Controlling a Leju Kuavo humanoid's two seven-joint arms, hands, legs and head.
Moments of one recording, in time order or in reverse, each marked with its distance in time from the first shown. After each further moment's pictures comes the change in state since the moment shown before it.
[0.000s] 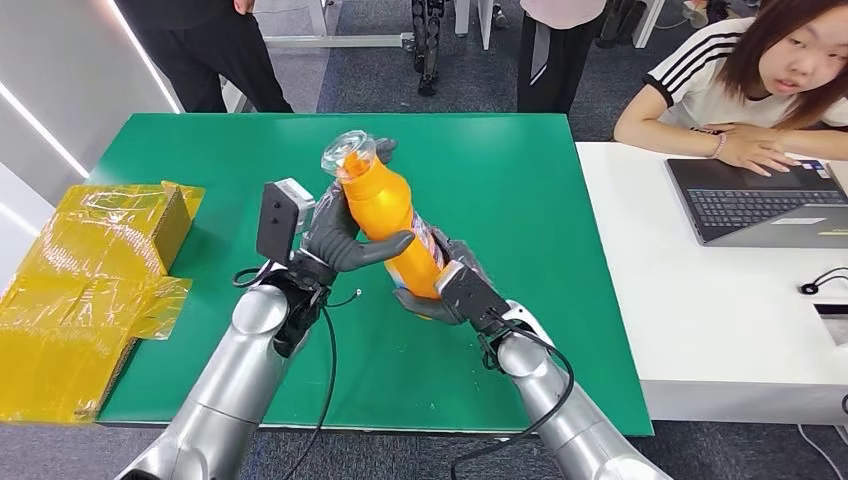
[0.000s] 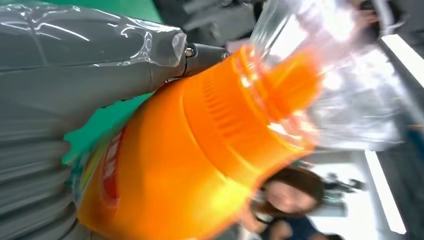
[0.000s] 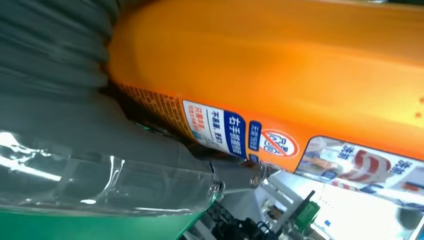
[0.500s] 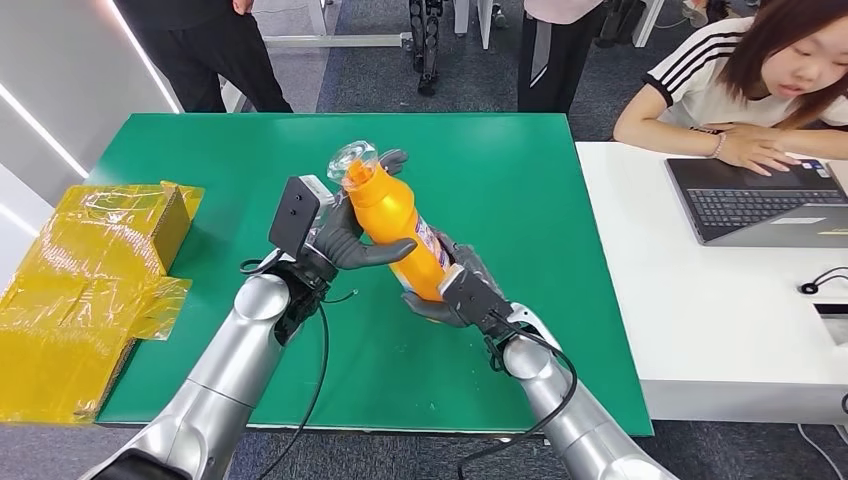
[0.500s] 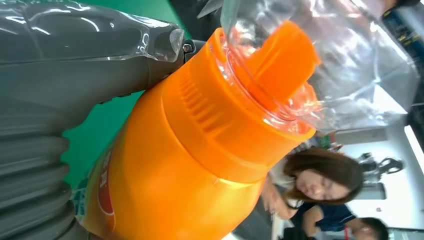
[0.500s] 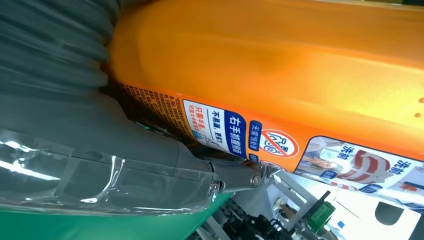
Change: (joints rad) left arm -0.061 0.023 -0.016 0.105 -0.039 -0.071 0.032; right arm 0.001 -0.026 0.008 0.016 0.015 -0.002 0.015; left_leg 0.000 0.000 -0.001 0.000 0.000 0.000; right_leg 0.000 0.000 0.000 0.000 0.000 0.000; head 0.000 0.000
